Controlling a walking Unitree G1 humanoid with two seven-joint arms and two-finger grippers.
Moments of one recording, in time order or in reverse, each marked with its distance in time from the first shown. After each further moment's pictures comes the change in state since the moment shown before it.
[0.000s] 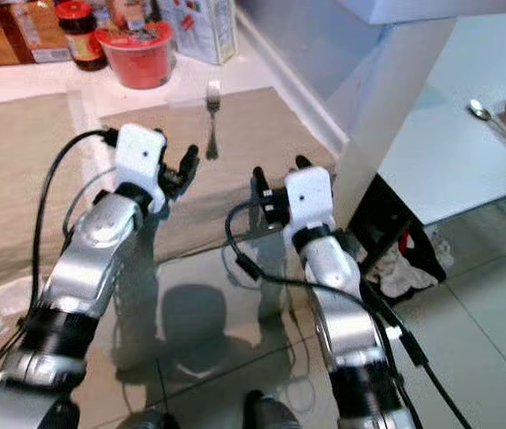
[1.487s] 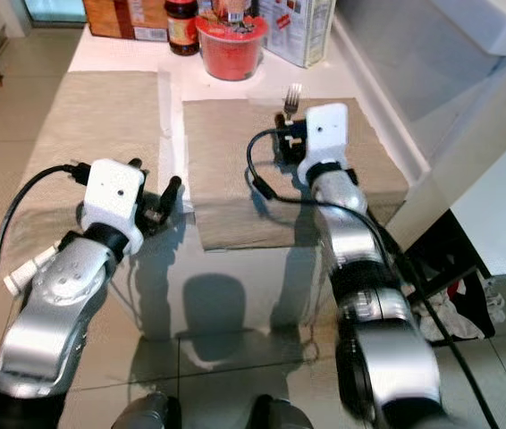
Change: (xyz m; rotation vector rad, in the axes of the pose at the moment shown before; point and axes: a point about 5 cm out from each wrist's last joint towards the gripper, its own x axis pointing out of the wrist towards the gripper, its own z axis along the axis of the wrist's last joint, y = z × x) left arm -0.068 -0.013 0.010 0.019 0.044 0.032; right arm 0.078 -0.046 0.019 0.023 -0.076 -0.059
